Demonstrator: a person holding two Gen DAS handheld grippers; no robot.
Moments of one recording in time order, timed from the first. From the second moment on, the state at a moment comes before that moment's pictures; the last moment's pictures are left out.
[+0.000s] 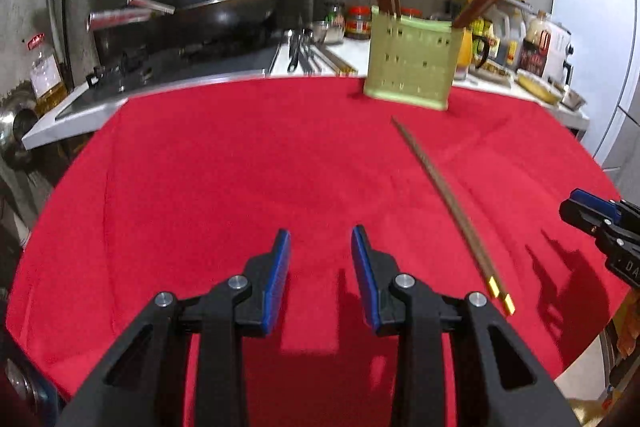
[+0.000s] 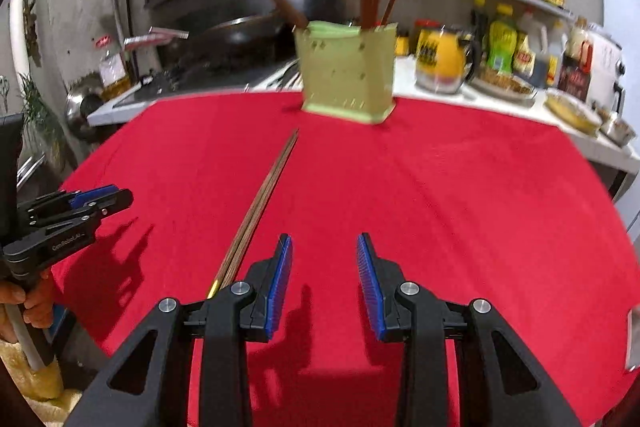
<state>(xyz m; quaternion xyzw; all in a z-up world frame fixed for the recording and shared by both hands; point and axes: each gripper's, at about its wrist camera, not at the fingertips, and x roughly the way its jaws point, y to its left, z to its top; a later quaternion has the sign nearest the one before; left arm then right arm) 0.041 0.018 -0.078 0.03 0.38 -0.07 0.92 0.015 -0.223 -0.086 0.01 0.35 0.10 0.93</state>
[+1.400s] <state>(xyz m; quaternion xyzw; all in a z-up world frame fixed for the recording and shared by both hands) 0.054 -0.022 -0.090 0.03 0.40 -0.14 0.90 0.043 -0.208 -0.121 -0.01 0.41 0.10 0.90</state>
